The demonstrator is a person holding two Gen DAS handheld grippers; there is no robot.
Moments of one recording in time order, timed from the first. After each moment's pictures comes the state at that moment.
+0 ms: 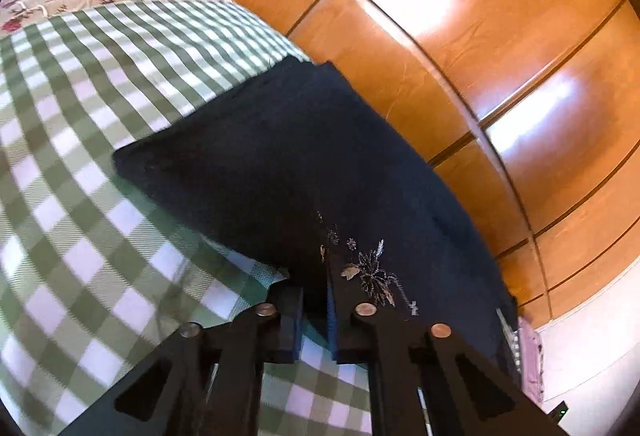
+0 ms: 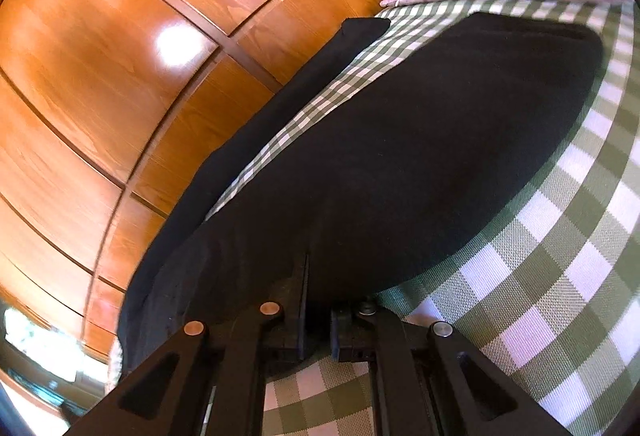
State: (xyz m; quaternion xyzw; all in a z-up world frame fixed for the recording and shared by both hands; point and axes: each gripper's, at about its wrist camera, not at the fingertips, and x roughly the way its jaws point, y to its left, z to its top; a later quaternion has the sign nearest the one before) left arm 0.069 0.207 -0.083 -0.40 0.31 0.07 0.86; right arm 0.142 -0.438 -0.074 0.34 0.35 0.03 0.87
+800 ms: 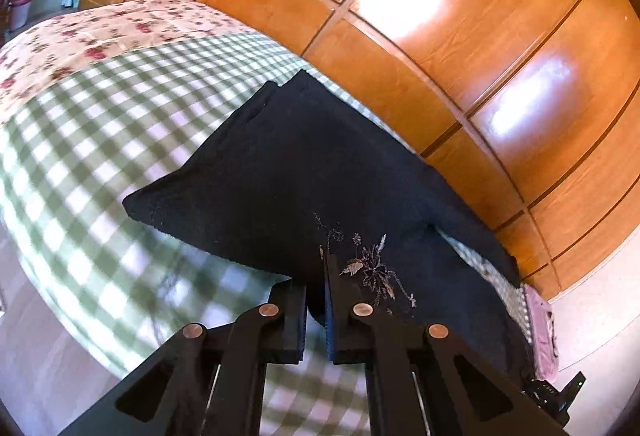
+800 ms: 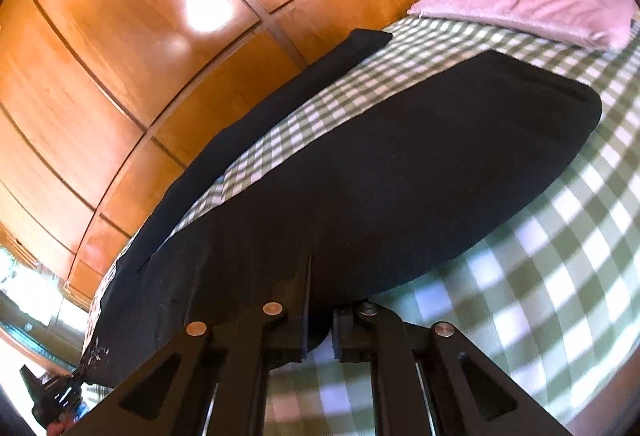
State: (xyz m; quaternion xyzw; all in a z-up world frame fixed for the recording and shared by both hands) left arm -0.038 0.212 -0.048 -0.35 0.33 0.09 0.87; right arm 0.069 -0.434 -0.051 0.27 0.38 0.08 0.88
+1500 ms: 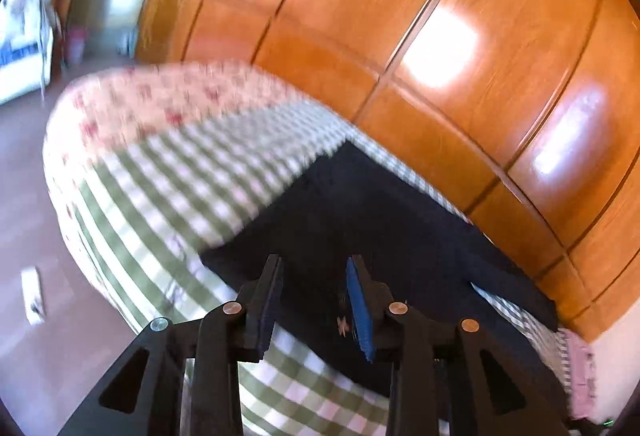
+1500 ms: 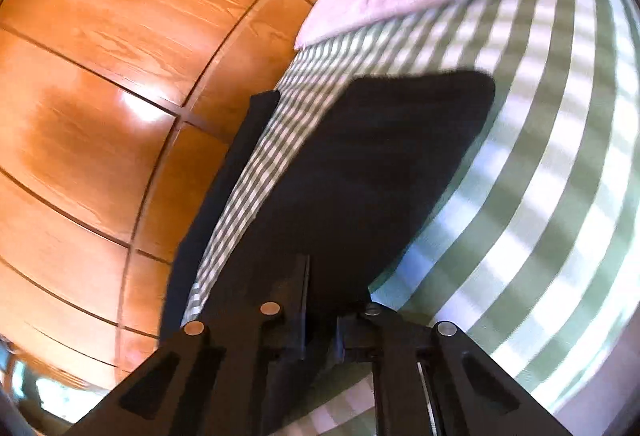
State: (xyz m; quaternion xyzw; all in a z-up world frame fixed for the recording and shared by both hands) left arm -0.078 0.209 -0.007 -0.30 0.24 0.23 0.90; right arm 0.065 -0.530 -0.055 0.41 0.31 -0.03 0.86
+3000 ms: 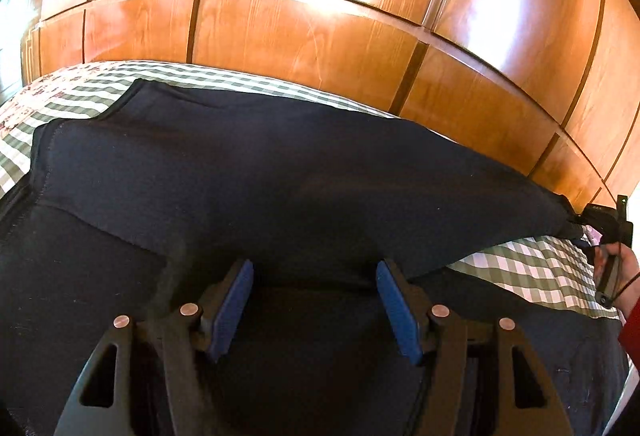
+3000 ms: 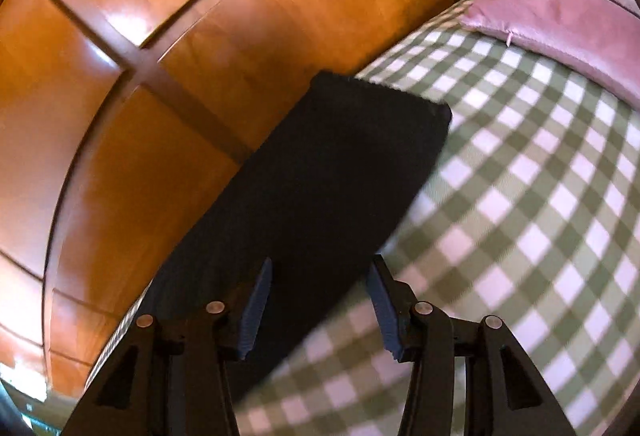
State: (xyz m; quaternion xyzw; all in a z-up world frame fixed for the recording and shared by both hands) left arm 0.161 0.100 -0.074 -0.18 0.34 0.07 0.92; right arm 0.413 -0.455 -0.077 0.32 0.40 -0.04 0.86
